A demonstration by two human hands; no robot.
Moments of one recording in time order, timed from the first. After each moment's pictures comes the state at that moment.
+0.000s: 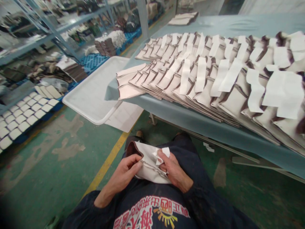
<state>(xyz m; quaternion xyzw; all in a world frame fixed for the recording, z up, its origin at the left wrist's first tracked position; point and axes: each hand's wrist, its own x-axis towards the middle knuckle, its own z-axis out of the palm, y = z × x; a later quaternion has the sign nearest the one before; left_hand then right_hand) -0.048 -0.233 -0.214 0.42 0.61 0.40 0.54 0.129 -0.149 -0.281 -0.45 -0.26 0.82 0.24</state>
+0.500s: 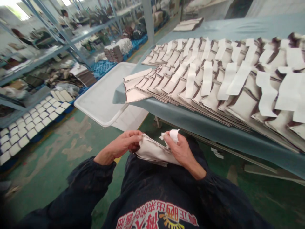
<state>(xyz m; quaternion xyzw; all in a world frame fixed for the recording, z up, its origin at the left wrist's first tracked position) -0.099 -0.151 -0.173 0.28 0.57 0.38 0.67 0.121 -0.080 -0.231 -0.45 -0.56 0.62 0.33</state>
